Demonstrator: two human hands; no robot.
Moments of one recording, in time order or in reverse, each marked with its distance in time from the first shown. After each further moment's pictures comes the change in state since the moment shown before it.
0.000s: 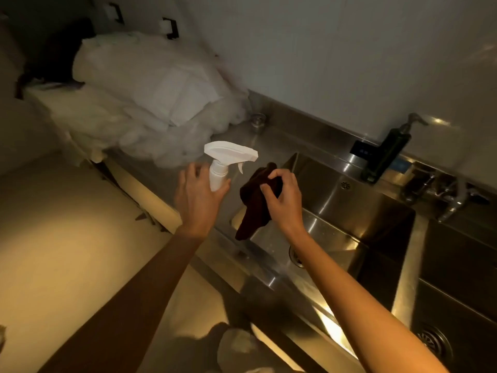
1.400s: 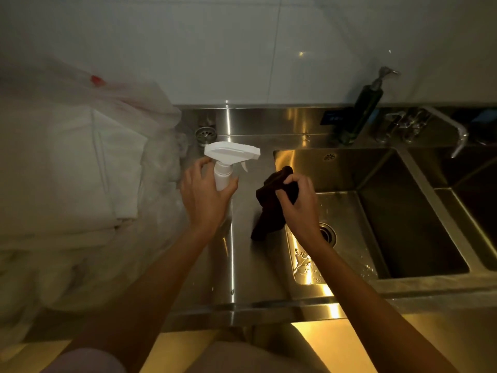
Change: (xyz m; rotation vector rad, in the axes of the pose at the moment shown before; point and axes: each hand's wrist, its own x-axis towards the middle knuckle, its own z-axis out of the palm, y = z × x) left_hand 0.268 -0.061 0.157 -0.423 -0.446 0.456; right_hand 0.149 0.025 0.143 -0.156 0.643 0.381
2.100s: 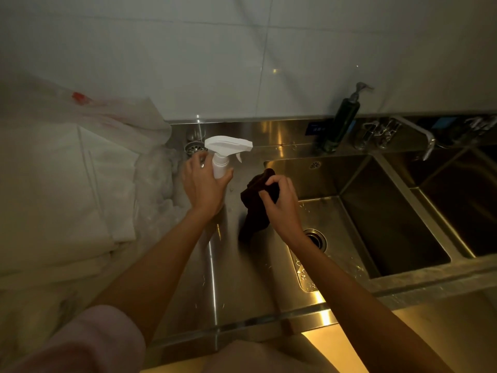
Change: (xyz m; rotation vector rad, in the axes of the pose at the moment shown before) left_hand 0.064 -0.031 0.036 -0.090 -0.035 0.092; right_hand 0.011 -0.020 0.047 -0.087 0.046 0.000
